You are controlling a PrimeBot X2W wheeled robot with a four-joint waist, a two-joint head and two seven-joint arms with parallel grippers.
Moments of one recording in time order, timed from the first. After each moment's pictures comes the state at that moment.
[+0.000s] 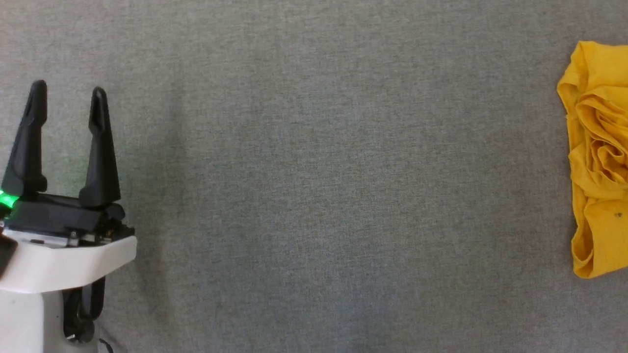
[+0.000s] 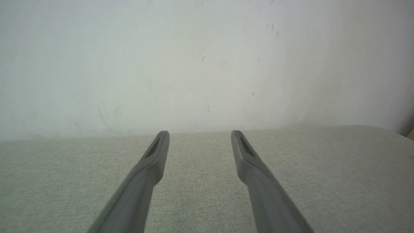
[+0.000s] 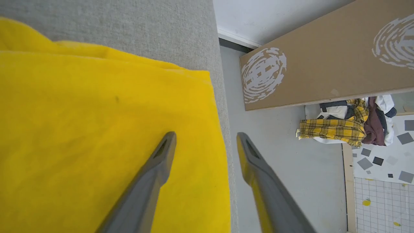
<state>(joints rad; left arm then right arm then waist) -0.20 0.32 0.06 -0.30 -0.33 -0.11 -0.26 -0.43 -0.43 -0.37 0.07 -0.13 0.13 0.62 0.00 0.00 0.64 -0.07</state>
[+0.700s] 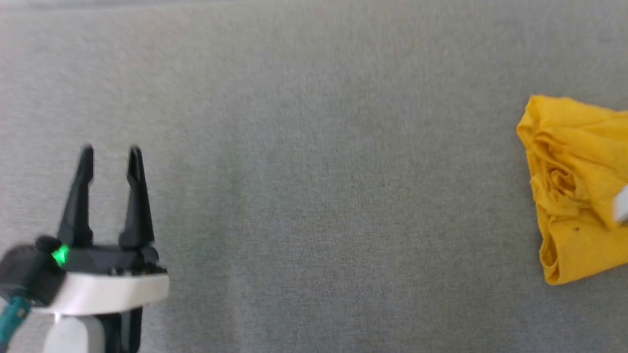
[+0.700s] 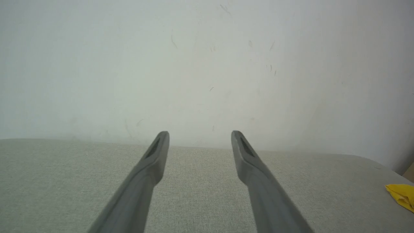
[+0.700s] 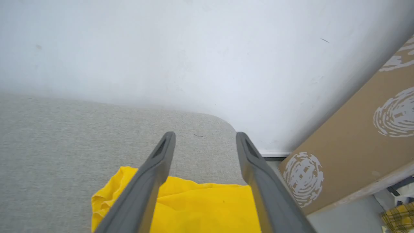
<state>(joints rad) -0.09 0.18 0.08 -0.21 -0.31 -0.12 -0.26 -0.34 -0.17 -0.36 -0.04 -0.10 0.13 0.13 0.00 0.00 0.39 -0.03</state>
